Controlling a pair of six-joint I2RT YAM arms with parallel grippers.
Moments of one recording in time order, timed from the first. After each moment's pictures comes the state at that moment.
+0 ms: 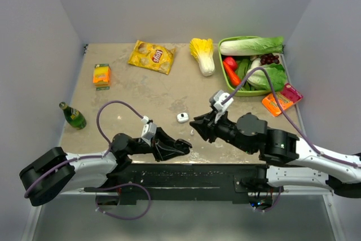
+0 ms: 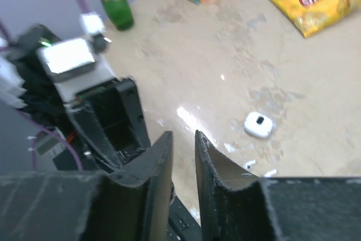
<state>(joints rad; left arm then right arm) -0.89 1.09 0.10 1.28 0.65 -0.49 1.30 0.84 1.03 -0.37 0.37 0.23</state>
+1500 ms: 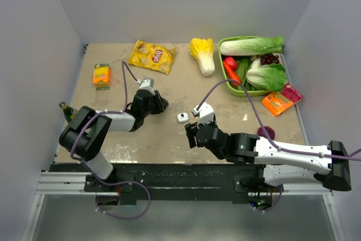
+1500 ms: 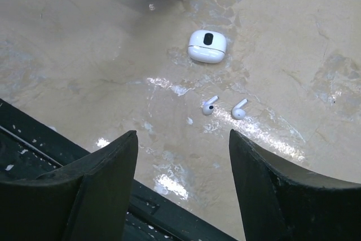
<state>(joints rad) -0.49 1.62 0.60 0.53 -0.01 -0.62 1.29 1.07 0.83 -0.41 0.66 0.52</state>
